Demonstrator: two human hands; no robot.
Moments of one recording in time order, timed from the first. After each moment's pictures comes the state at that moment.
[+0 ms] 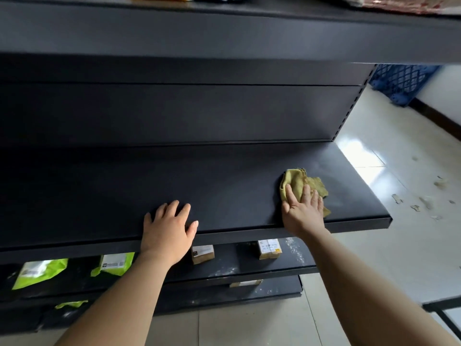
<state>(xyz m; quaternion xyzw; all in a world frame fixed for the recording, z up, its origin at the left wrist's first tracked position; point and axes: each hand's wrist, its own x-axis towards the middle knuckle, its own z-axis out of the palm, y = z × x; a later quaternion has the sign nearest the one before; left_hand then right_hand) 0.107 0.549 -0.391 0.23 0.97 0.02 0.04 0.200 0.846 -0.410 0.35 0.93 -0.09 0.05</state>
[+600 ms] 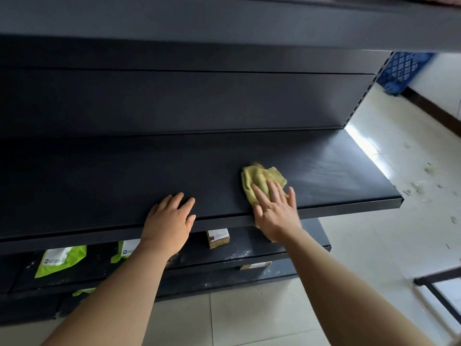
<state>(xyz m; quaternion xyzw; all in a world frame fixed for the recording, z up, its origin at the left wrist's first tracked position) 0.082 0.469 -0.395 0.30 0.95 0.02 0.04 0.186 0.714 -0.412 0.20 0.98 -0.04 0.01</state>
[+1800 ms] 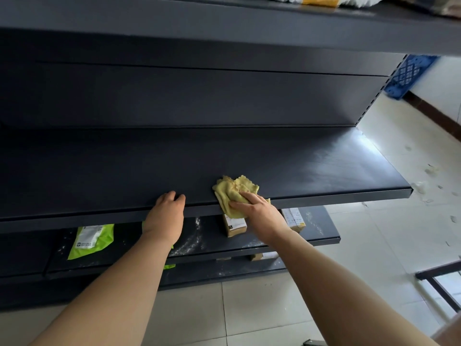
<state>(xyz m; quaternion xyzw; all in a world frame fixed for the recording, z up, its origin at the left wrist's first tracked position) 0.076 0.379 -0.383 0.25 0.97 0.05 0.07 0.180 0.594 -0.392 0.06 0.99 -0.12 0.02</state>
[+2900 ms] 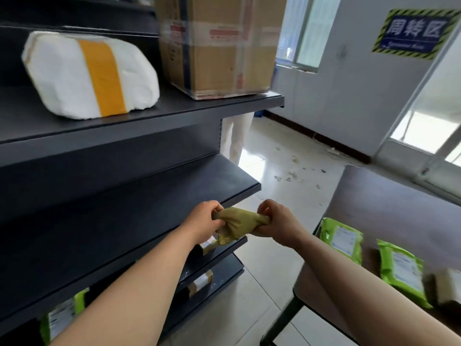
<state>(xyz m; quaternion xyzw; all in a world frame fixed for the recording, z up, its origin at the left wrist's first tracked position) 0.249 0.587 -0.224 0.53 0.75 0.32 0.24 0.443 0.691 -0.216 0.42 0.84 -0.33 -0.14</state>
